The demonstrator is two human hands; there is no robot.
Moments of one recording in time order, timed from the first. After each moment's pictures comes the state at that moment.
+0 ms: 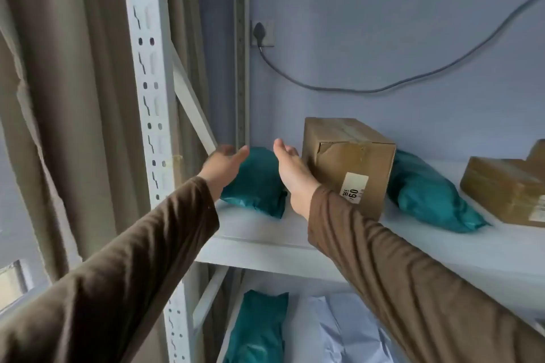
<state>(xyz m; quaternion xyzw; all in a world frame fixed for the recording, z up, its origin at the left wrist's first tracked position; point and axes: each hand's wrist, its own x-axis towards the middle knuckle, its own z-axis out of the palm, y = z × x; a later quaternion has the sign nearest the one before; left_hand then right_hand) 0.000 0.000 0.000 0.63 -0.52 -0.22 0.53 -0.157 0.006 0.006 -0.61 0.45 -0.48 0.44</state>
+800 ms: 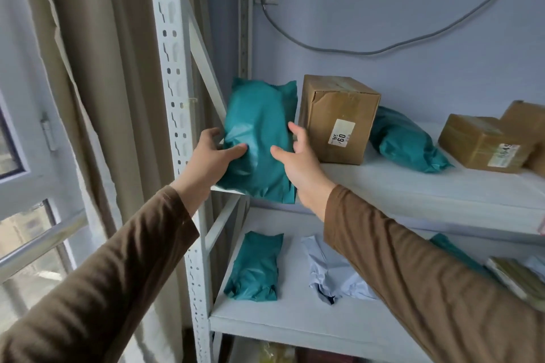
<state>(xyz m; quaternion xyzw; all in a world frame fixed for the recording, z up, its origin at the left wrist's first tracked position) -0.014 0.139 -0.052 0.54 -0.48 -0.32 0.61 -0.185 0.109 -0.051 -0.60 0.37 -0.53 0.47</state>
